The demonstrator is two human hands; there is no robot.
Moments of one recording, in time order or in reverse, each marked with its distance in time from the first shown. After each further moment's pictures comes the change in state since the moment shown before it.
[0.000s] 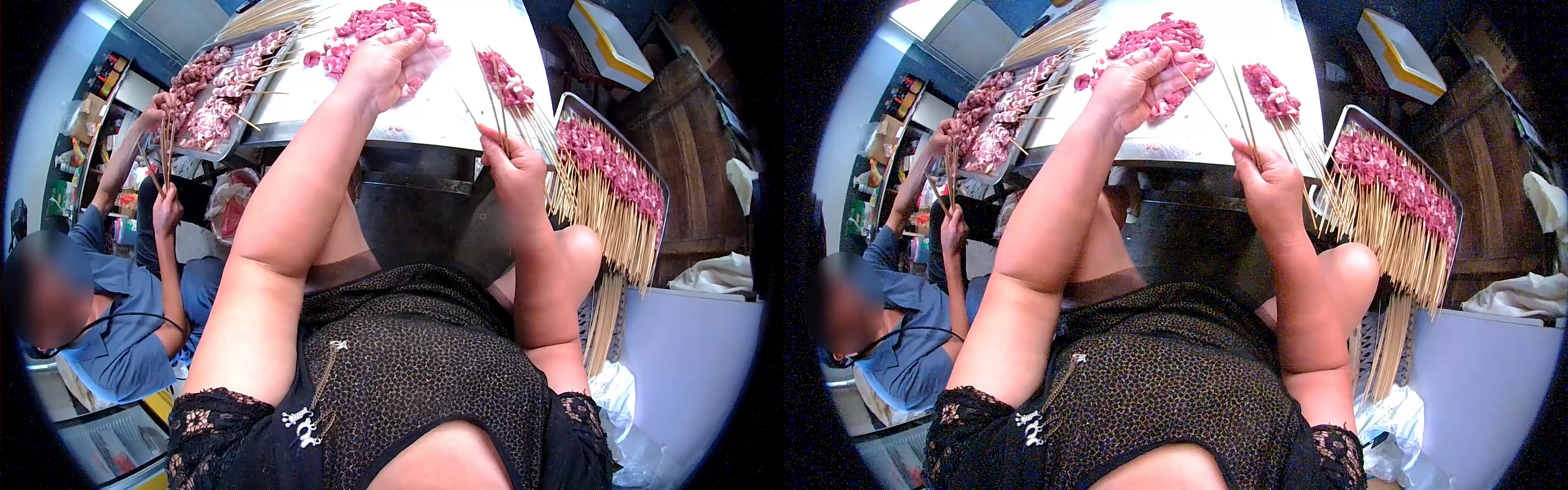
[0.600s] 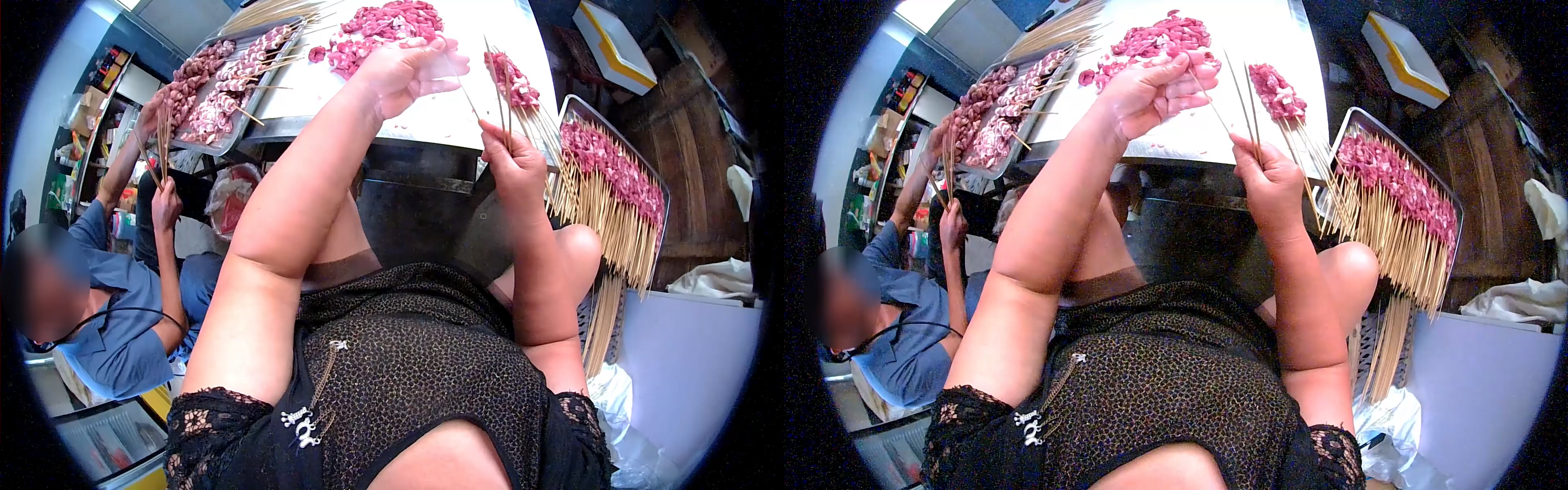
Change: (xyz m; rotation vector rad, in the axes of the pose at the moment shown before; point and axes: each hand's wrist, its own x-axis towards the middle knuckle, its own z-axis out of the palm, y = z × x) left_hand -0.010 0.002 0.004 -0.077 -0.155 -0.124; right_hand 0.003 0.006 0.009 0.070 0.025 -0.071
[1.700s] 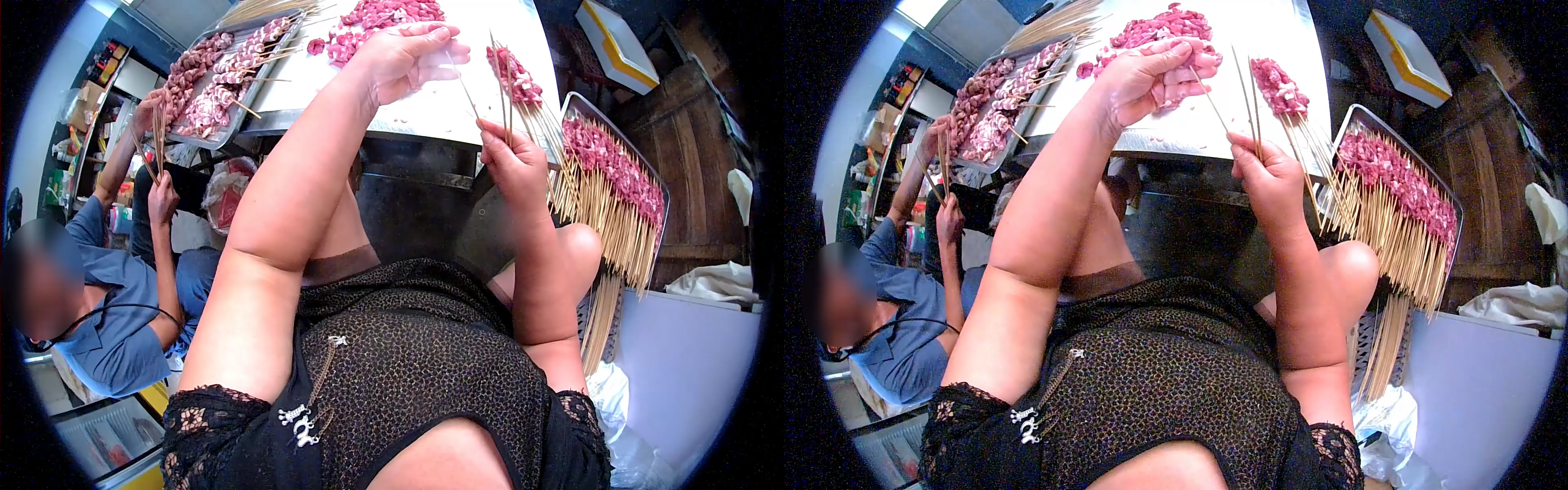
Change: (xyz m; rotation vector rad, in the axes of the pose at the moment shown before) left_hand 0.001 0.007 0.000 0.075 -0.039 0.016; right_hand 0.001 0.001 -0.004 0.177 -0.115 0.166
